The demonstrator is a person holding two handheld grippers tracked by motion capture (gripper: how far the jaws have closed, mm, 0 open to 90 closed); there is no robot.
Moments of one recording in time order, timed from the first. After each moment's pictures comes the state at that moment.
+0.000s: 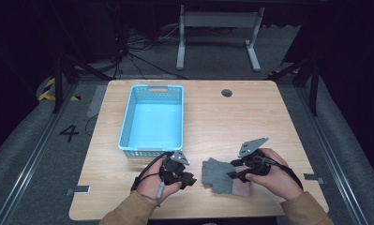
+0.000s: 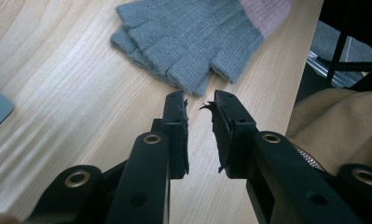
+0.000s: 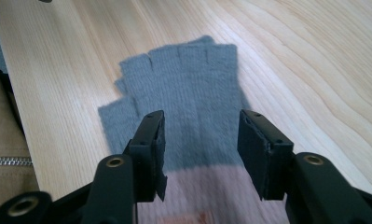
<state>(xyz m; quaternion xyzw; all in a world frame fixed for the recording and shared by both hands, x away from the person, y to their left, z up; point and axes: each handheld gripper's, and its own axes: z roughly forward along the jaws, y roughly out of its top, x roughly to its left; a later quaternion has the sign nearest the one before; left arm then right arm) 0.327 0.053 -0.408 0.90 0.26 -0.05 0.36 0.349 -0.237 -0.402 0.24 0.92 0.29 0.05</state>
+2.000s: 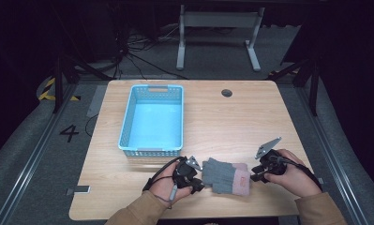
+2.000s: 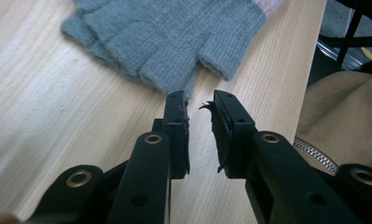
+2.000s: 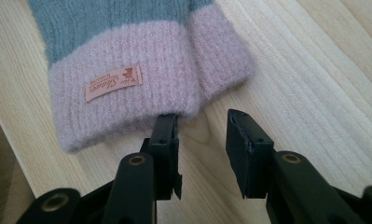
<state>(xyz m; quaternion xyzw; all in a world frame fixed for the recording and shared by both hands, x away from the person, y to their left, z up) 0.328 0.020 -0.434 0.92 0.23 -0.07 0.32 0.355 -0.295 -0.418 0.28 0.94 0.20 0.02</state>
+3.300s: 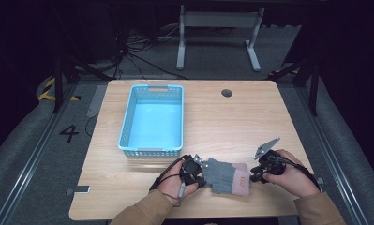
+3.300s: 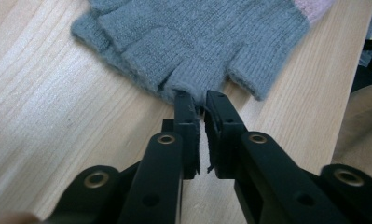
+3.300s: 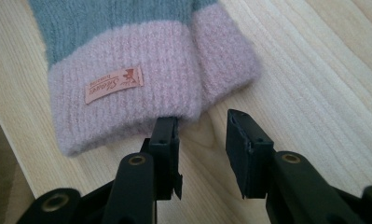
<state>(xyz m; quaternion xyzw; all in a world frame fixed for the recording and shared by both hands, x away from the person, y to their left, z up) 0.338 0.003 -0.444 0.92 0.26 -0.05 0.30 0.356 -0.293 -0.421 0.28 0.94 0.20 0.01</state>
